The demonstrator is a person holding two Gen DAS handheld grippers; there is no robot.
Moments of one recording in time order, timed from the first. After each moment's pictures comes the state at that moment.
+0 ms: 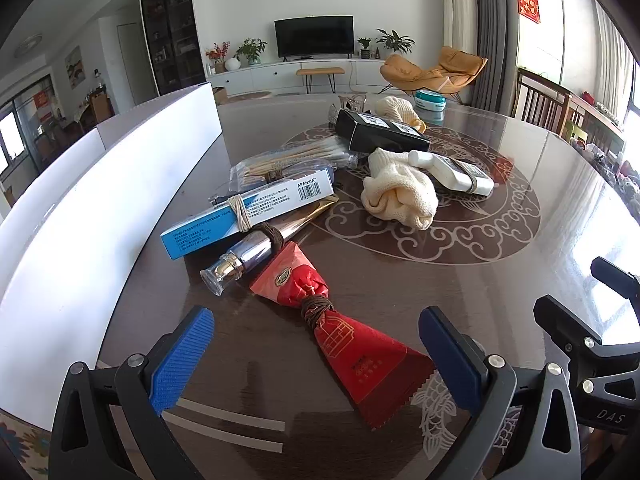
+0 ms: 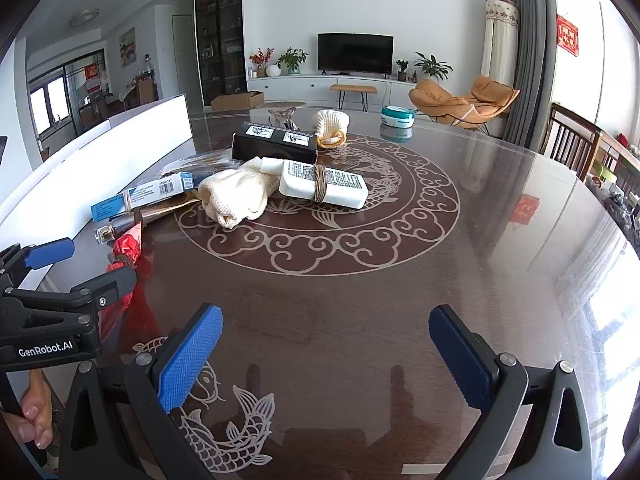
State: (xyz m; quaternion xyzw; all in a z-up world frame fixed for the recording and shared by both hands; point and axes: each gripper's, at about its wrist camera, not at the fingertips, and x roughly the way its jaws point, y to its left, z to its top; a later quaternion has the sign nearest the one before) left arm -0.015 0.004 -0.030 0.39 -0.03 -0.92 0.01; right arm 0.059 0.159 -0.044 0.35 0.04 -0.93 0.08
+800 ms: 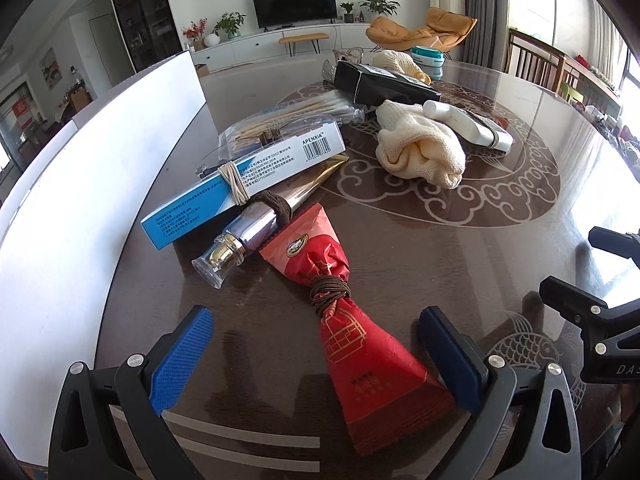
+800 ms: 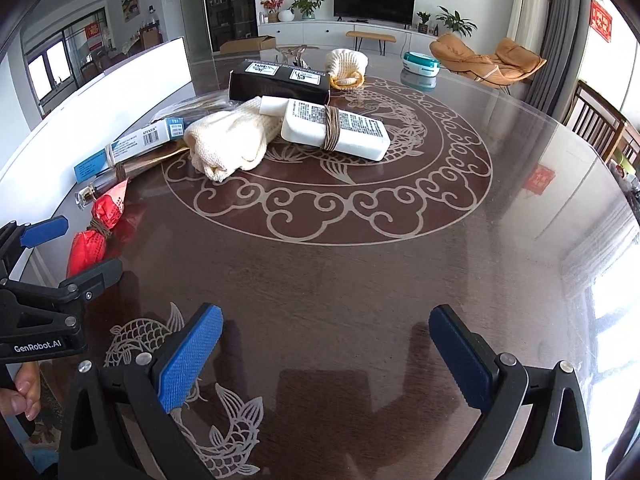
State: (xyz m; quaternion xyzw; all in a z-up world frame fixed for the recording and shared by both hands) left arm -0.042 -0.010 -0.055 0.45 -0.06 -0.89 -0.01; right arm 0.011 0.145 -0.071 0.46 0.07 -0.88 0.11
